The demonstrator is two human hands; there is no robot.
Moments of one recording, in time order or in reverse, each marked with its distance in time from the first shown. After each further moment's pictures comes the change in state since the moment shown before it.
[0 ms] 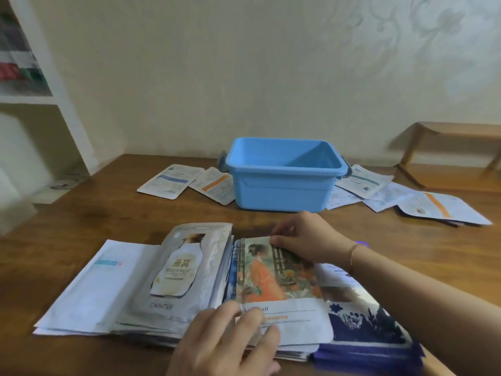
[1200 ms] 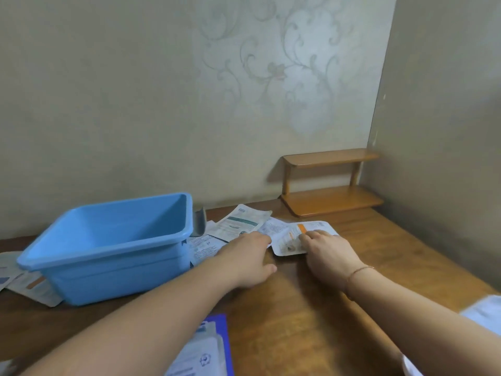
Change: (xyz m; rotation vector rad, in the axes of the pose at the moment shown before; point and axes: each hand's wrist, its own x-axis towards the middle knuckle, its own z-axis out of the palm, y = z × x) left_hand 0.361 0.081 0.120 -0.174 -0.480 -0.033; right_hand -0.076 0.249 -0.138 -0.743 0.172 0.369
